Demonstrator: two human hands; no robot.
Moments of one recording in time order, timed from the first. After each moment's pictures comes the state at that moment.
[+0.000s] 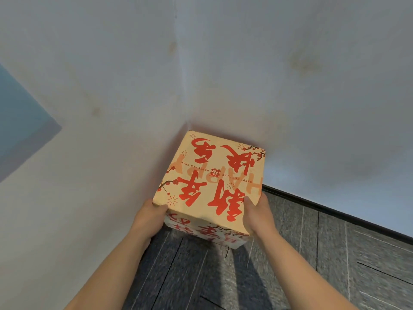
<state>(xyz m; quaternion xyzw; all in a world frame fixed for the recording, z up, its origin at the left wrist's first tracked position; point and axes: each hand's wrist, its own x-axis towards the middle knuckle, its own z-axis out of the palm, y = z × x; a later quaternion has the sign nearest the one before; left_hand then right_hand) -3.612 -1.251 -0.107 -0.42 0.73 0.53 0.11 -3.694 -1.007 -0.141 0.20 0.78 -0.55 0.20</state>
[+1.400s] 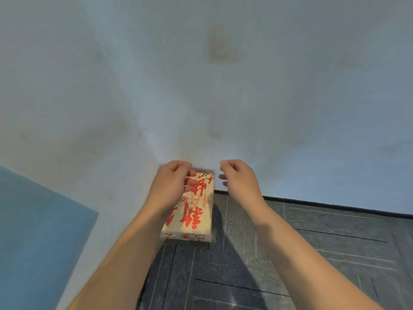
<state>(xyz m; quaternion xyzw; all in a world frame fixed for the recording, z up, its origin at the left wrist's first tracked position) -3.655 -1.111 0.288 -0.23 0.78 0.58 0.08 -3.681 -0.955 0.252 0.14 0.79 -0.58 0.12</state>
